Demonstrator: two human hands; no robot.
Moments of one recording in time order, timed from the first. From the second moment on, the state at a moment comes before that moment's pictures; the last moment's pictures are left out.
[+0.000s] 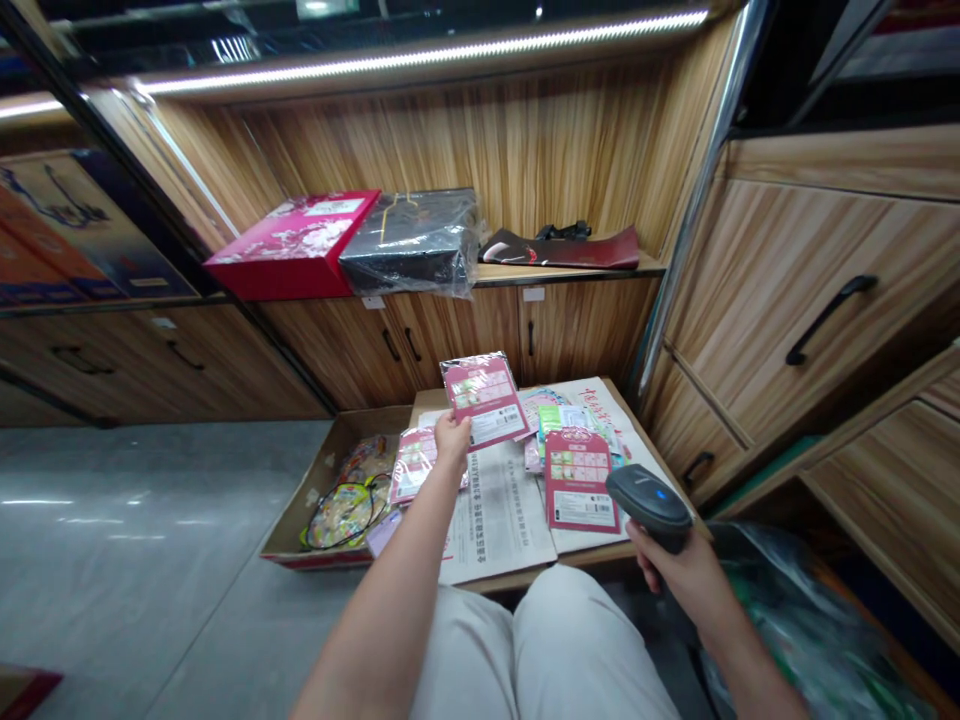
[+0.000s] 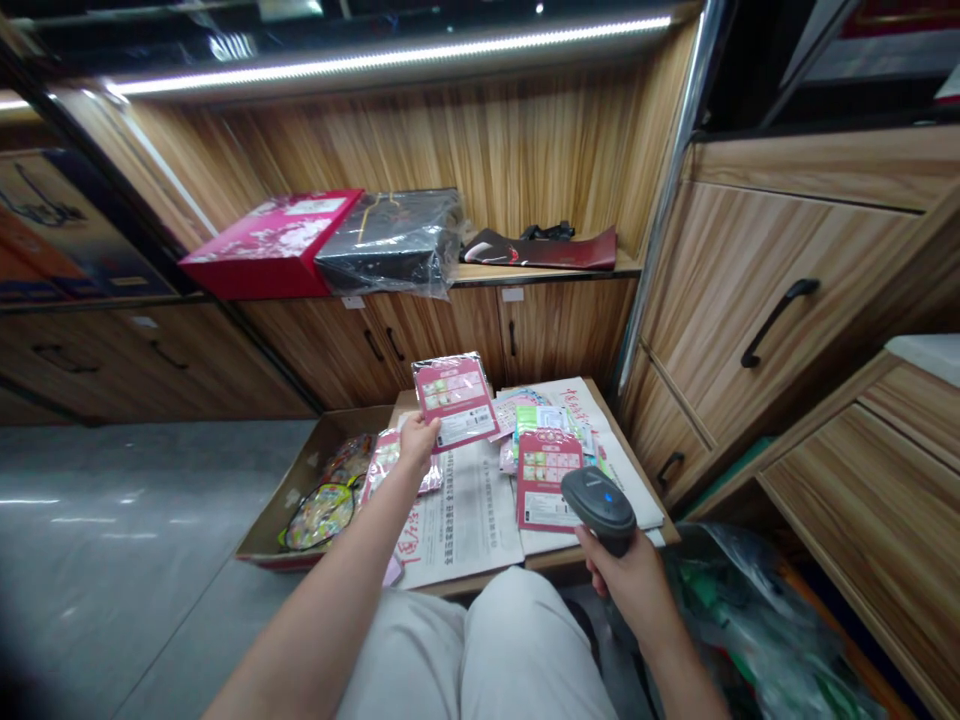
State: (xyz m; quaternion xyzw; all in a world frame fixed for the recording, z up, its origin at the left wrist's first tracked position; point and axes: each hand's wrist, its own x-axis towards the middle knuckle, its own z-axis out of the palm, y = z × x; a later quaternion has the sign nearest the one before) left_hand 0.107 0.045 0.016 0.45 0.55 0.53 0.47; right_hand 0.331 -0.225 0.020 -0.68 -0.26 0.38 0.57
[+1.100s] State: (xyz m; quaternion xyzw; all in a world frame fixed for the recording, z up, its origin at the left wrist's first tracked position) left_hand 0.214 0.000 -0.033 0.48 0.53 0.42 0.56; right_hand 0.351 -0.220 0.038 -0.69 -0.22 0.33 0.60
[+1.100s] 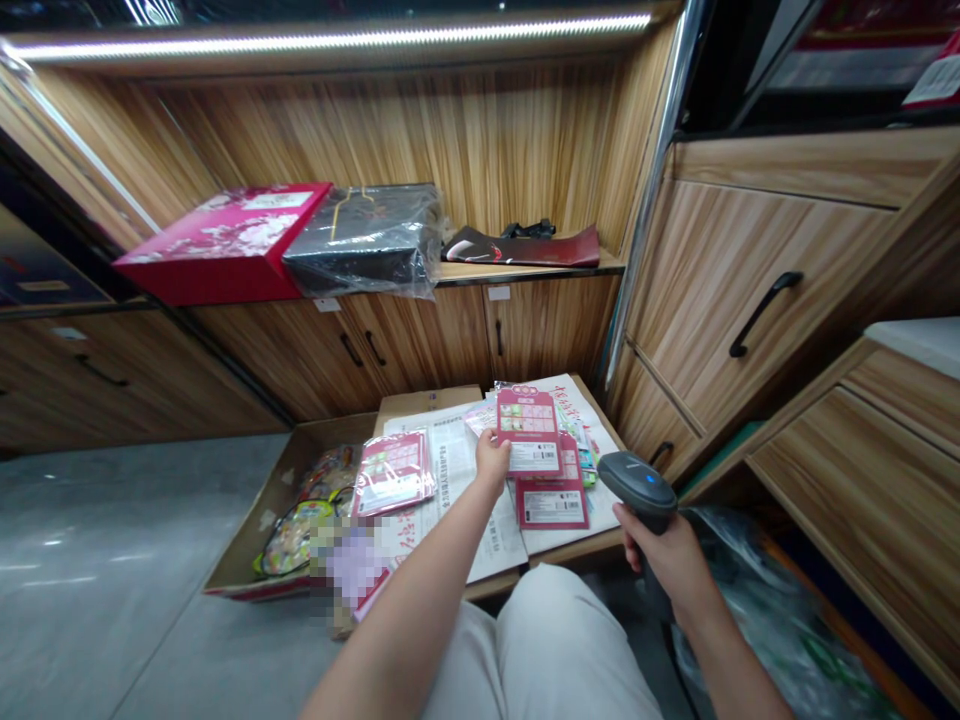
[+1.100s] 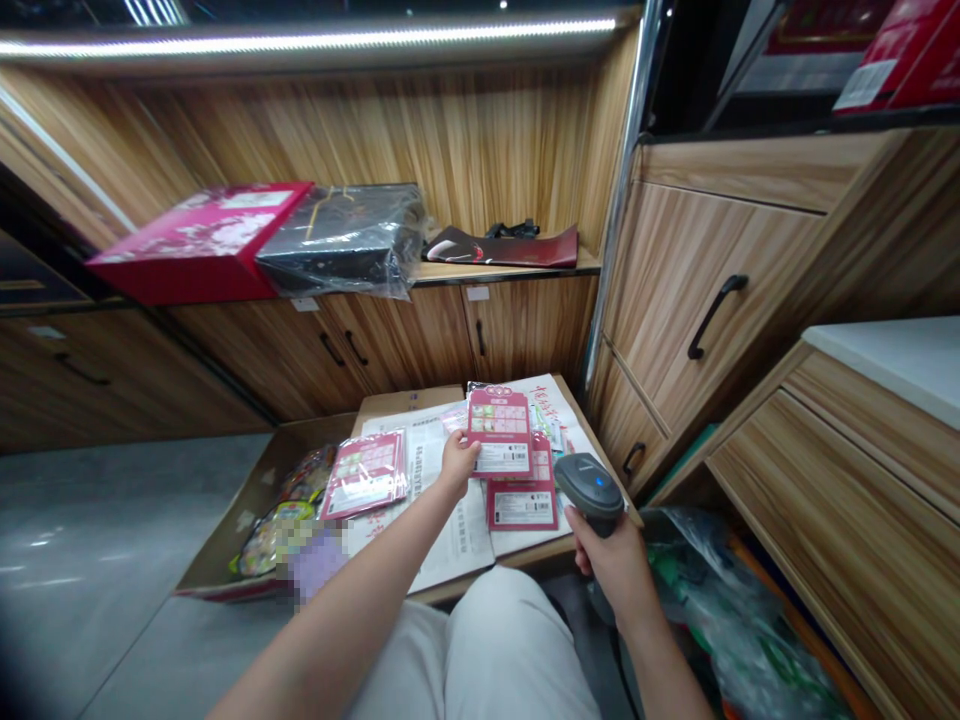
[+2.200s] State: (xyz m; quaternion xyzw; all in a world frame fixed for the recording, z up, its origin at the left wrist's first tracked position) left_hand 0.233 -0.013 -0.021 0.61 0.74 0.16 0.23; right_hand 0.353 -0.227 0.041 -0.71 -0.20 0.32 0.59
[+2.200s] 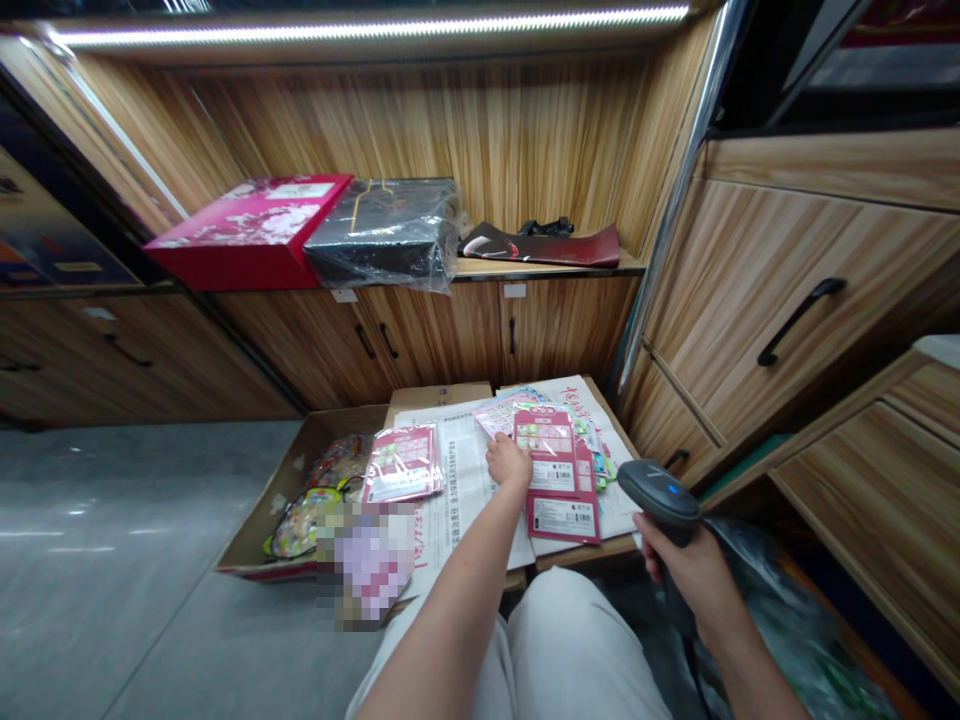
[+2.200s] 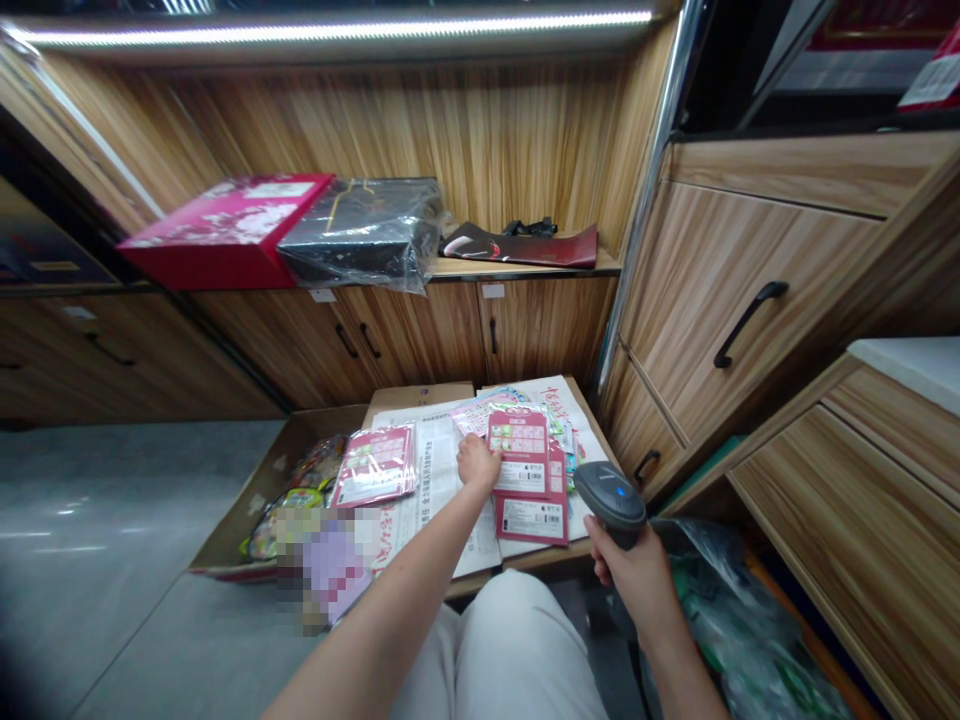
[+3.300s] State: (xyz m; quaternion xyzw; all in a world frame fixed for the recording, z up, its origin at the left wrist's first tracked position) left_hand 0.198 -0.014 -0.047 0.92 0.38 -0.06 0.10; right_hand 0.346 -0.230 0.044 -0.71 -0.21 0.33 0.59
